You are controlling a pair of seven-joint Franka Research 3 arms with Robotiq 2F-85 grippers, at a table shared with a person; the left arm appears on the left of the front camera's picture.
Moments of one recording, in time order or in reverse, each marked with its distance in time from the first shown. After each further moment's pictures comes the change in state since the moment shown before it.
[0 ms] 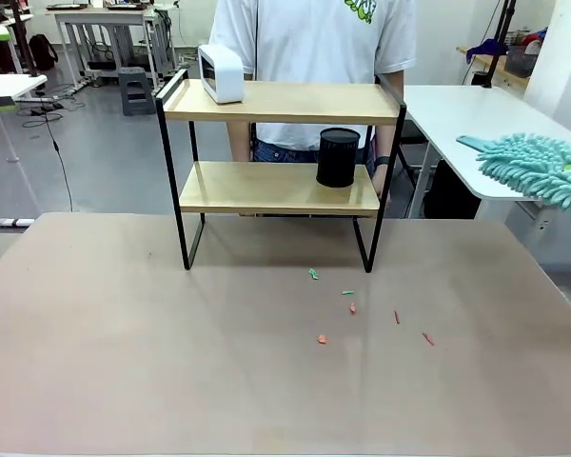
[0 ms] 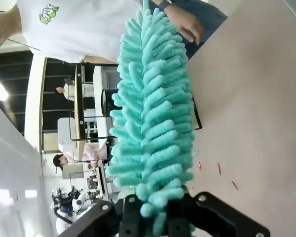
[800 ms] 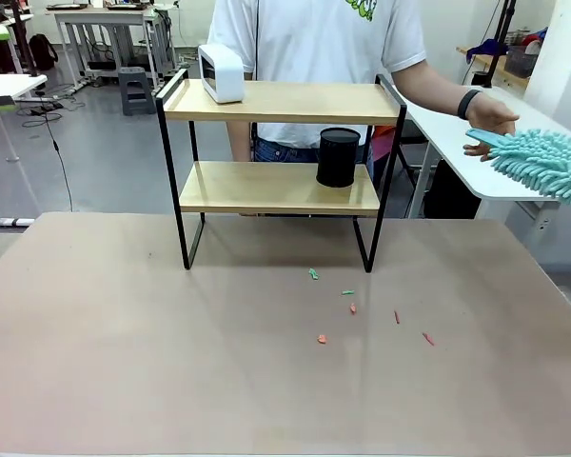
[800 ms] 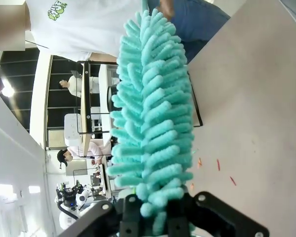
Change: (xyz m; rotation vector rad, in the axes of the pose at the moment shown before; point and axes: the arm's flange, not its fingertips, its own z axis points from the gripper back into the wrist) left arm 0.000 0.000 0.000 0.000 0.000 0.000; right arm 0.000 -0.004 0.022 0.027 0.003 0.012
